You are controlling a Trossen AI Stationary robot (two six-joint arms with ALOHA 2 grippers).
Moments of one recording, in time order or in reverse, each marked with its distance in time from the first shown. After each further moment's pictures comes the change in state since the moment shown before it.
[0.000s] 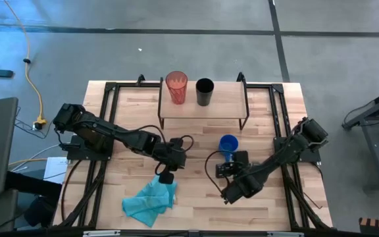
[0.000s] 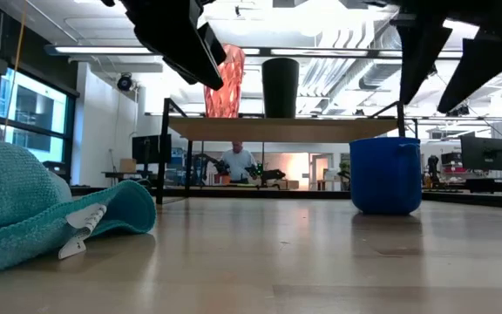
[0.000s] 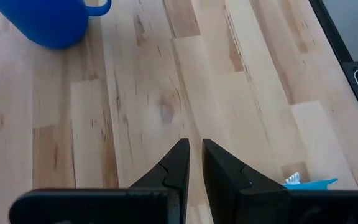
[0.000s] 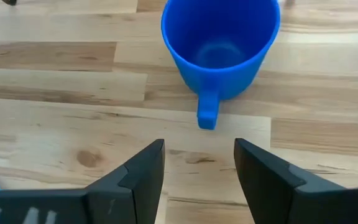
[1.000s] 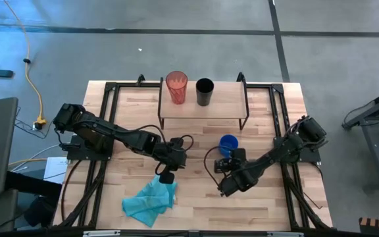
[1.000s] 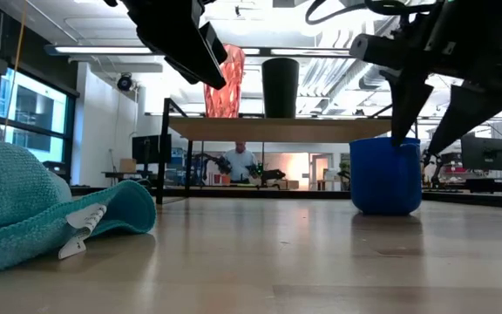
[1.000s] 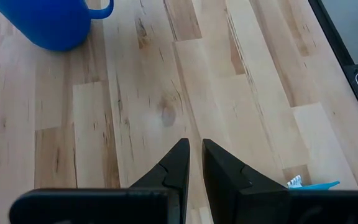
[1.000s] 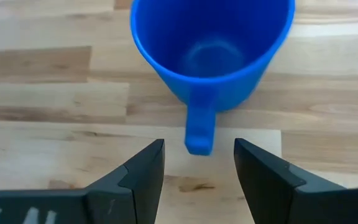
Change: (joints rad) left arm 0.000 0.001 0.000 0.009 -0.004 0.000; right arm -0.064 0.000 -0.155 0.177 0.002 -0.019
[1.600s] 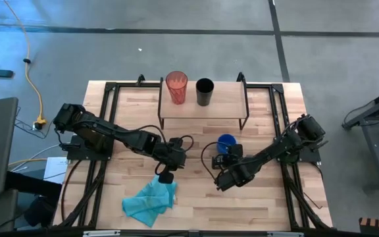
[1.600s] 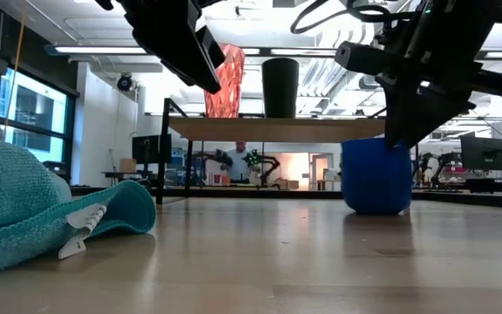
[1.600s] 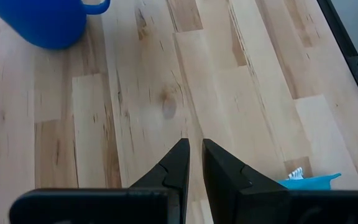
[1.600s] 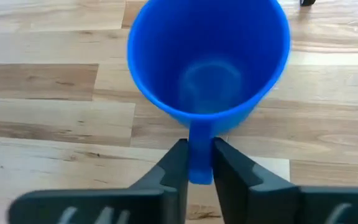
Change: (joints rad) left arm 0.000 0.000 0.000 -0.026 0.000 0.003; right arm -0.050 0.000 0.000 0.012 0.033 -0.087
